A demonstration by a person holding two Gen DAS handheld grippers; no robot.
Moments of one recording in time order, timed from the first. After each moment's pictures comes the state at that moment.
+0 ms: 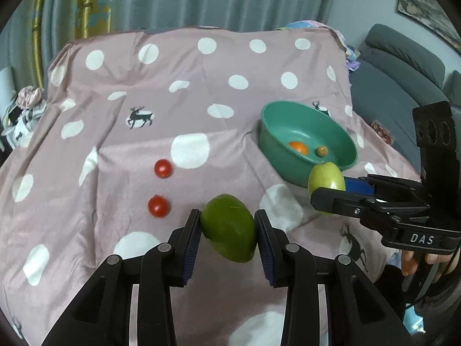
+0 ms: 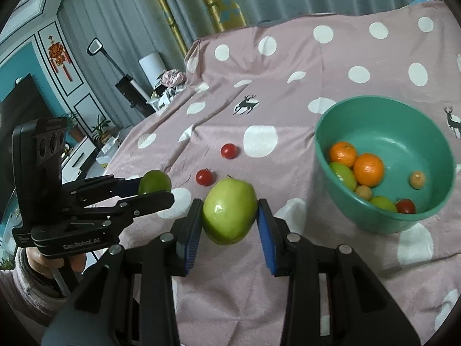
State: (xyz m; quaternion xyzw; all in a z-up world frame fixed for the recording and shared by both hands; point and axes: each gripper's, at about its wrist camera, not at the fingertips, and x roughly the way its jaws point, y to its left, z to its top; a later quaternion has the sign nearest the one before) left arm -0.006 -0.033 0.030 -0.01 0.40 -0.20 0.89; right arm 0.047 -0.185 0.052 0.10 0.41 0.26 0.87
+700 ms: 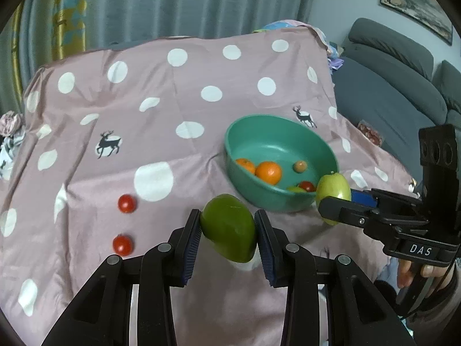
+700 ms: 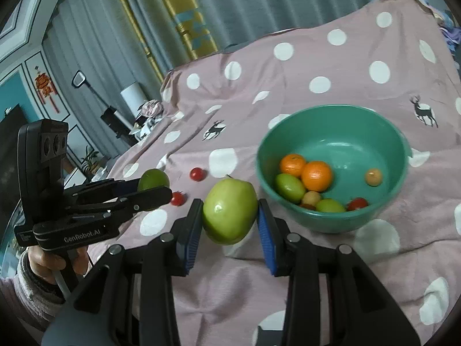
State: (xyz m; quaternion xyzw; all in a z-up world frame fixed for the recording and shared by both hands) left arm 0.019 -0.085 0.051 0.01 0.39 -0.23 0.89; right arm 0.034 -0.252 0.058 0.15 0.38 0.20 0.89
